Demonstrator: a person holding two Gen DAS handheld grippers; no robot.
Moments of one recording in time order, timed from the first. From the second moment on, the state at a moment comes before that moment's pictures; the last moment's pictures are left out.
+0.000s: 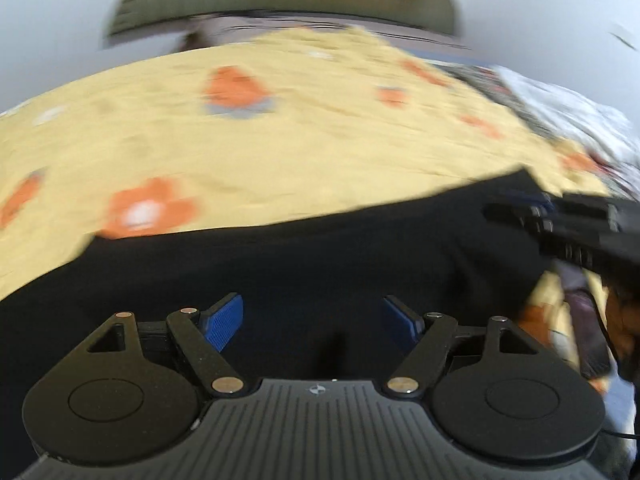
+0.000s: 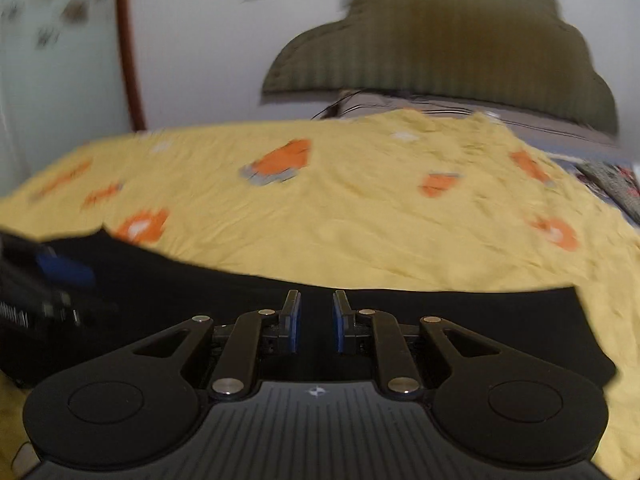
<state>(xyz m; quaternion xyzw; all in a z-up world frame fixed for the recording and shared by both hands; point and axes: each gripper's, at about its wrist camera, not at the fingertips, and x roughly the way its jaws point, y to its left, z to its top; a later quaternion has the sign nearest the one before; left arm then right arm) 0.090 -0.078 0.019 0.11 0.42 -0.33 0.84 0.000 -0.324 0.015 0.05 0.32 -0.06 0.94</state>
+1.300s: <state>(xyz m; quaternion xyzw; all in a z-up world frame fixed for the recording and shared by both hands) 0.135 0.009 0.104 0.03 0.40 -0.31 0.86 0.112 -0.253 -0.023 0.01 0.42 0.04 0.91</state>
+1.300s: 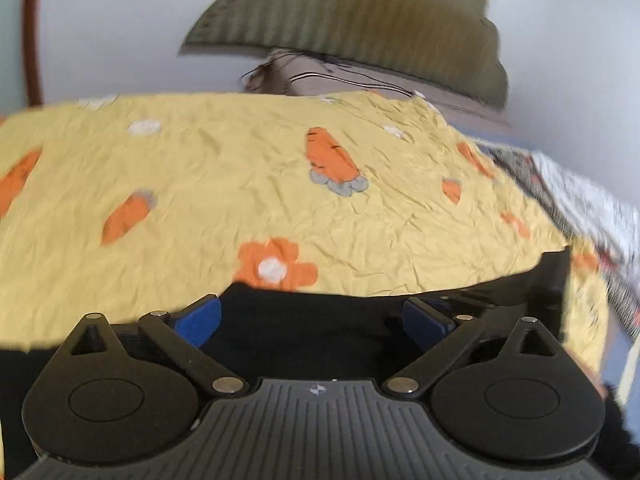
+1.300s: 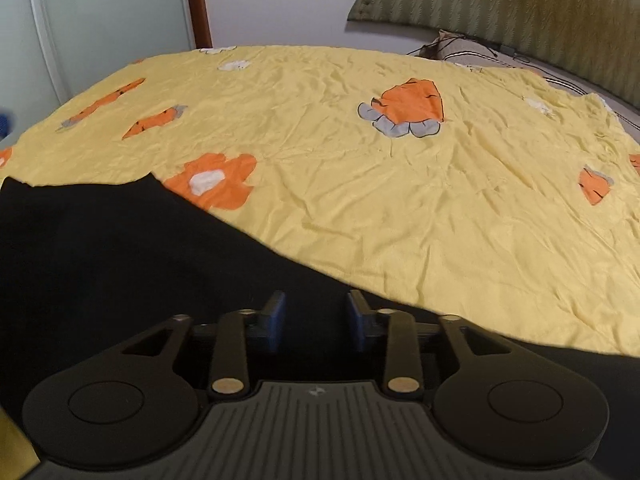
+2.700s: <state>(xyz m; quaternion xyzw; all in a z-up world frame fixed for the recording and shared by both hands) 0.151 -0.058 0.004 0.12 0.41 -0.33 0.84 0.082 -0.275 -0.010 -0.02 0.41 0.00 0.91</state>
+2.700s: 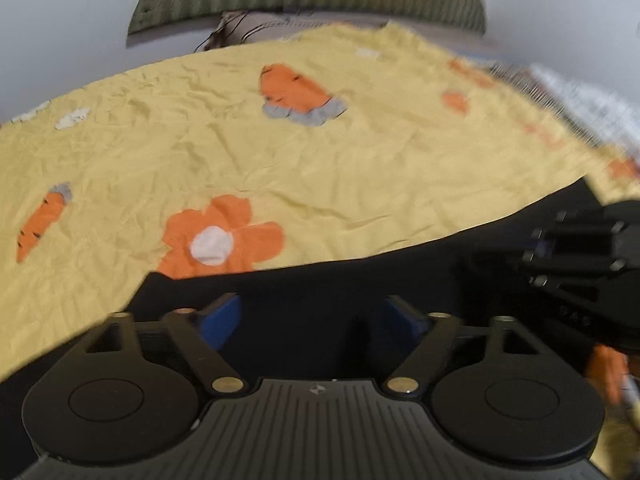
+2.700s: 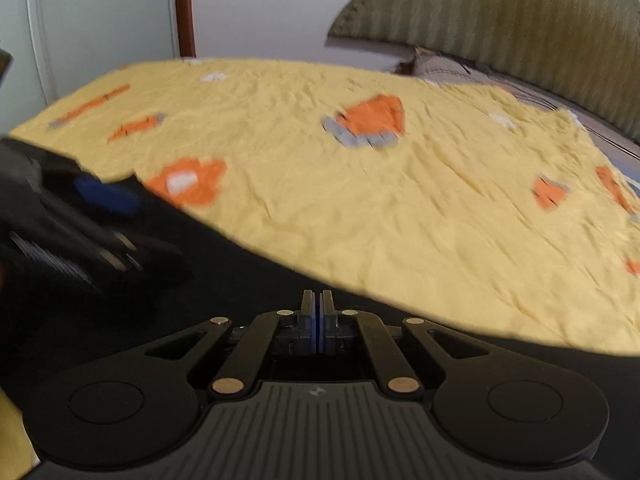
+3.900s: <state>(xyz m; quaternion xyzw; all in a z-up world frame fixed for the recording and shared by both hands) 0.088 -0.189 -0.031 0.22 0.41 -0.32 0.83 0.053 -0.356 -0.018 0.01 0.43 -0.05 0.90</state>
